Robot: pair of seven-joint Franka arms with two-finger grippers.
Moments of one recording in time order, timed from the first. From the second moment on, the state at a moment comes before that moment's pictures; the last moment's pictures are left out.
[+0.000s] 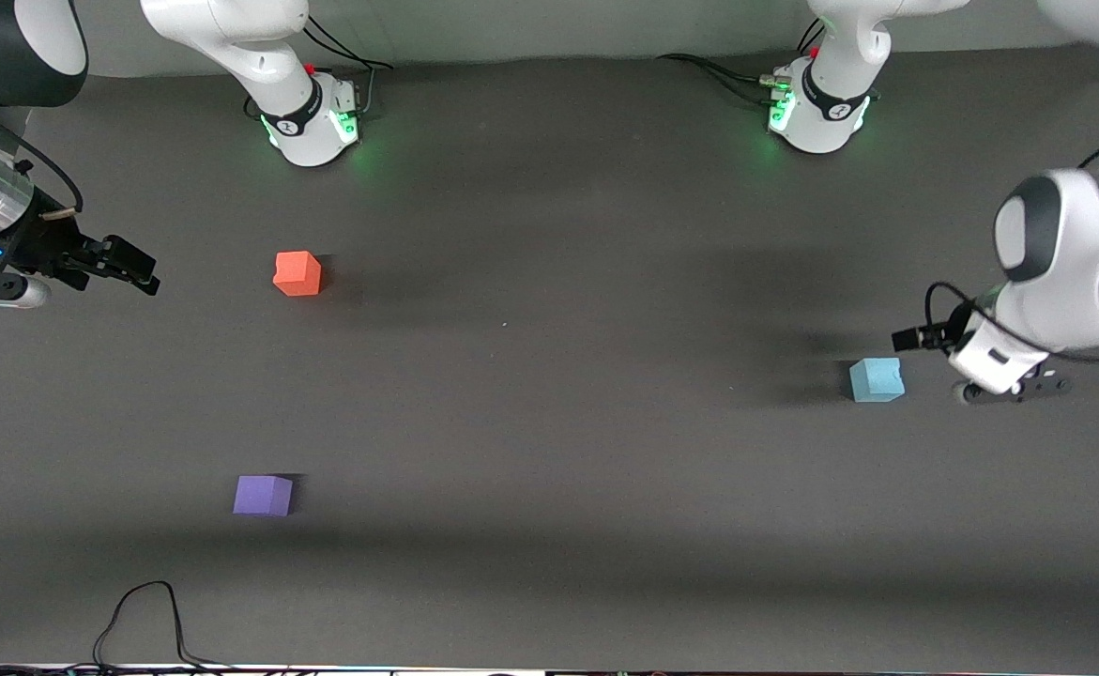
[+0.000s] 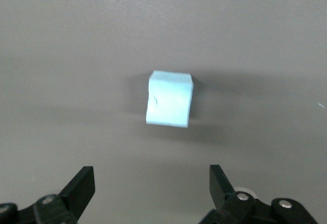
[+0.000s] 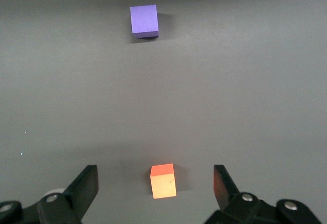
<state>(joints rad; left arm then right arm) 0.05 0.27 -0.02 -1.94 0.05 2.01 -0.10 0.01 -0.14 -0.02 -1.91 -0.02 1.81 0.11</state>
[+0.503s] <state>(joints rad) 0.07 0.50 -0.03 -1.94 -0.04 2.23 -0.09 0.01 -0.14 -0.02 -1.92 -0.02 1.82 0.11</state>
